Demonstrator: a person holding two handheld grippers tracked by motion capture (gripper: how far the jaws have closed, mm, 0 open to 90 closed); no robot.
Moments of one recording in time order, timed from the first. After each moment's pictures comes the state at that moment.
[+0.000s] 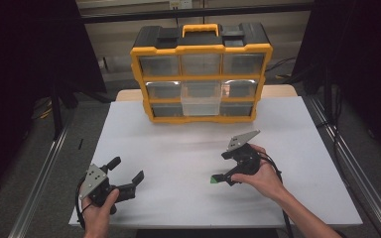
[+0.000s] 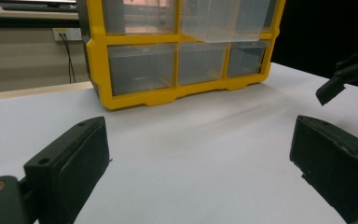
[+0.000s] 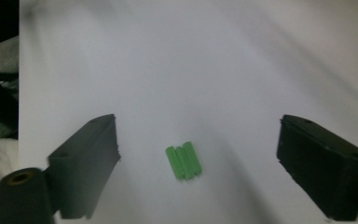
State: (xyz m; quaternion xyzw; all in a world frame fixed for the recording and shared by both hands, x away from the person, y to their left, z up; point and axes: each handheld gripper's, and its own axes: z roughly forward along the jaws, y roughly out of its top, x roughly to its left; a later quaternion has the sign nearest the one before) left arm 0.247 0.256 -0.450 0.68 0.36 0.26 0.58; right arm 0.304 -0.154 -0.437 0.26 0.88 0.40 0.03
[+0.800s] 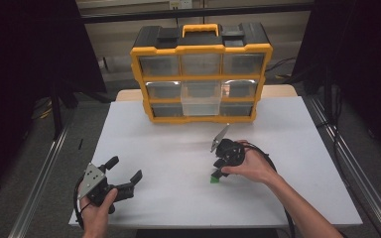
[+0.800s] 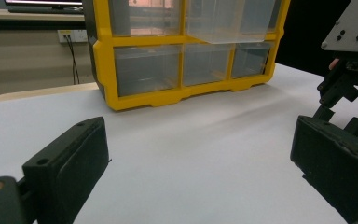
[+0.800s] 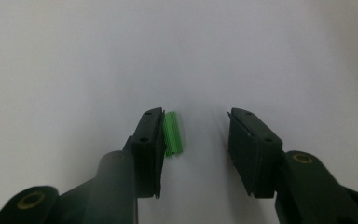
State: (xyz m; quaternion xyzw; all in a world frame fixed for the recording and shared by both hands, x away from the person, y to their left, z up) left arm 0.248 0.260 -0.450 0.68 0.36 0.27 0.58; right arm 0.341 -0.124 -0.448 0.20 0.95 0.24 -0.04
